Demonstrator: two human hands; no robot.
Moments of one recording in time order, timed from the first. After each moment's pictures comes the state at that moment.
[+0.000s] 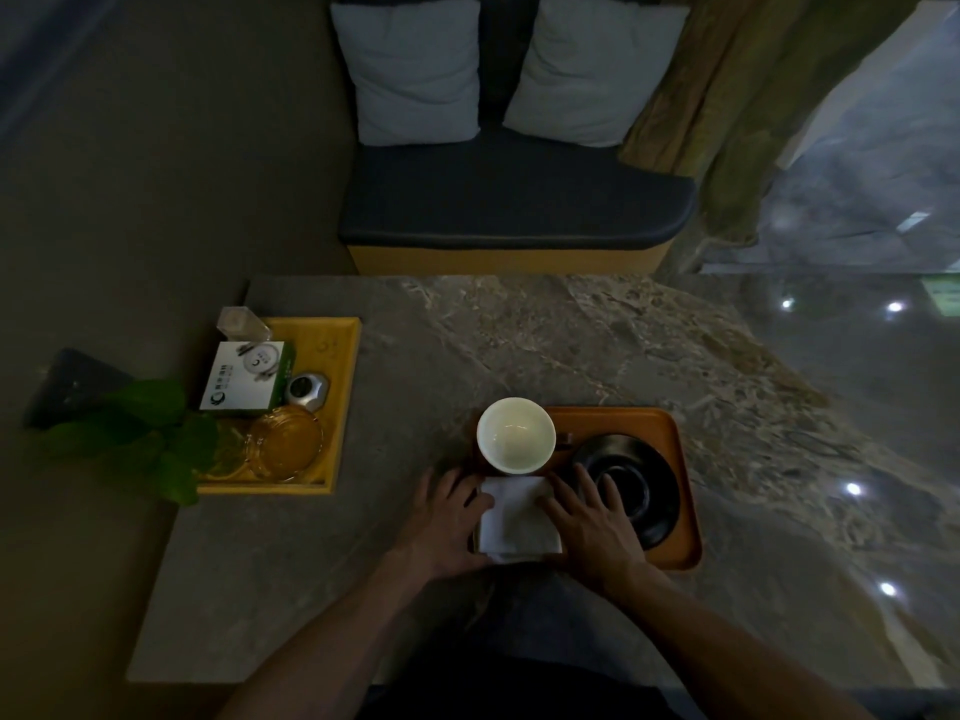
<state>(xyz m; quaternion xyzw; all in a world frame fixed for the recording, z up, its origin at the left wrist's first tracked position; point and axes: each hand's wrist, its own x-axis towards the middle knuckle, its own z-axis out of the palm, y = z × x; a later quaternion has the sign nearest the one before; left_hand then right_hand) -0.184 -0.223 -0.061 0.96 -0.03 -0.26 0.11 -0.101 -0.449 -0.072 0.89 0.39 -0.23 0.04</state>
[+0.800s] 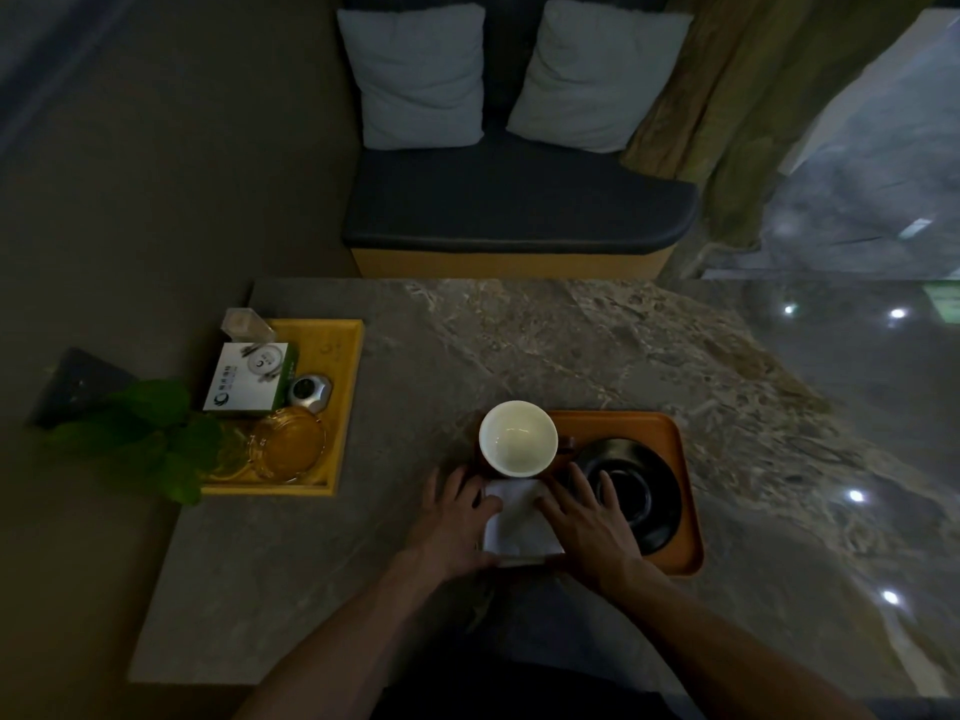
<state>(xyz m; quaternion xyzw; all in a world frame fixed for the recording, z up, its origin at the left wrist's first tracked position) -0.178 -0.233 -0.057 0.96 -0.02 -0.27 0.10 -0.099 -0.439 -0.062 0.88 0.40 -0.23 0.06</state>
